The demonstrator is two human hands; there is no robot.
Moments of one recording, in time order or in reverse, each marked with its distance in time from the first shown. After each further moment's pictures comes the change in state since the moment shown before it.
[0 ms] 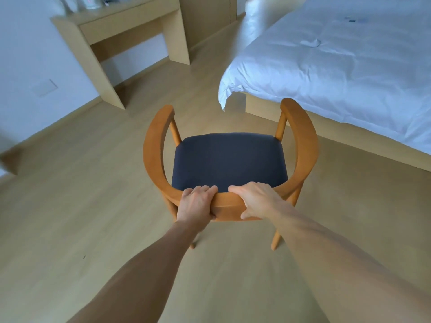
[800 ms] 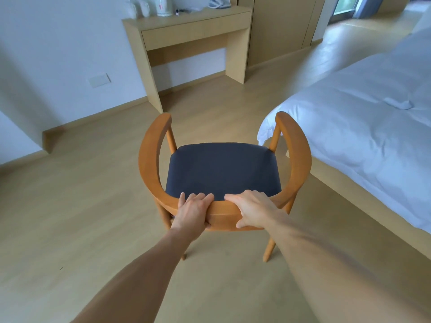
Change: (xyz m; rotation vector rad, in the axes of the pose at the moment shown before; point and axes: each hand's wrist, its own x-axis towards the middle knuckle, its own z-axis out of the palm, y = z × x) left_hand 0.273 -0.069 -0.012 -0.098 0.017 -0.349; right_hand 0.296 0.139 -0.096 -0.083 -0.064 -0.322
